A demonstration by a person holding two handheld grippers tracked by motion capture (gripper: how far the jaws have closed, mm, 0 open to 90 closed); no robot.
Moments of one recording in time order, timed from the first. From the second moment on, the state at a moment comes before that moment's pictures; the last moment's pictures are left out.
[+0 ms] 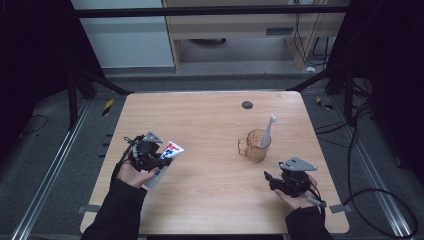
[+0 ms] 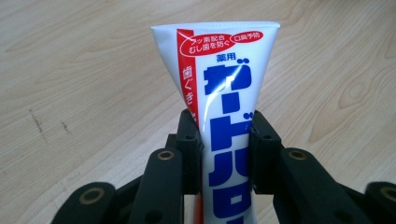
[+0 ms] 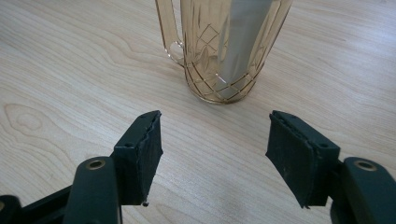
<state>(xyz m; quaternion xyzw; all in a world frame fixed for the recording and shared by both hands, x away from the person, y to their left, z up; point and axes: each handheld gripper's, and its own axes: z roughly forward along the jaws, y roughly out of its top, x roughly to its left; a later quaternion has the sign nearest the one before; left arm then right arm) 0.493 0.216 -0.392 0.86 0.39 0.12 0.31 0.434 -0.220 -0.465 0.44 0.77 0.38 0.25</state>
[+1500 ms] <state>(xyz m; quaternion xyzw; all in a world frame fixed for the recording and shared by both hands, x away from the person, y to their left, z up) 0.536 0.116 -0.341 0.75 0.37 0.24 0.49 0.437 -0.224 -0.471 0.45 0.76 0.39 0.27</state>
